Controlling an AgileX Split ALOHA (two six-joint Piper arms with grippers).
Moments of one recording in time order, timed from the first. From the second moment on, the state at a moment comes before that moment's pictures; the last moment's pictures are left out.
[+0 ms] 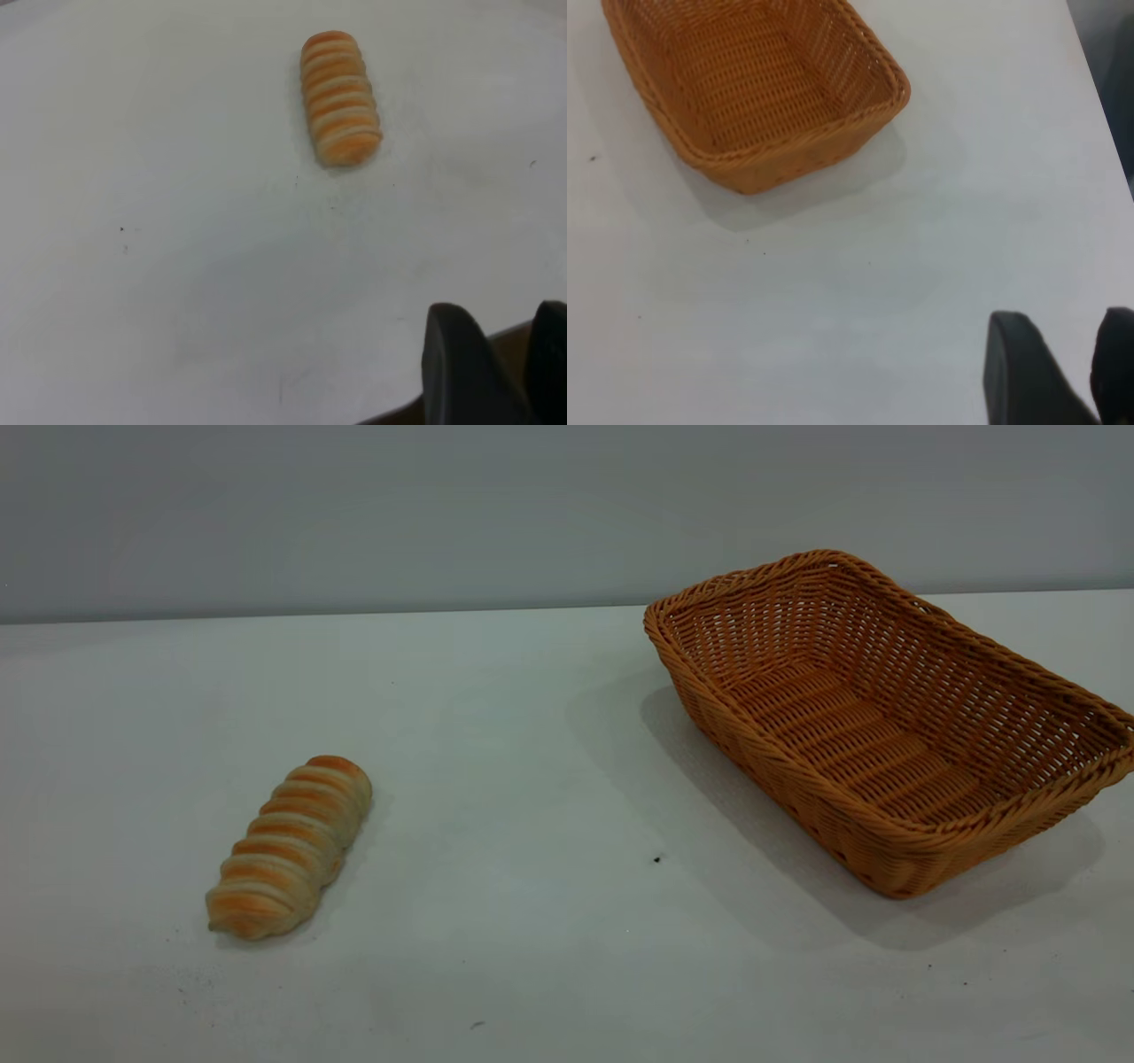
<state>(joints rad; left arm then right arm) 0.01 -0.02 -0.50 -0.17 1.16 0.32 0.03 -0.02 -0.48 -0.04 1.14 0.01</state>
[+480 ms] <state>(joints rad) 0.01 -0.02 -0.50 -0.17 1.16 0.31 0.03 -0.02 -0.48 -0.04 1.14 0.01</state>
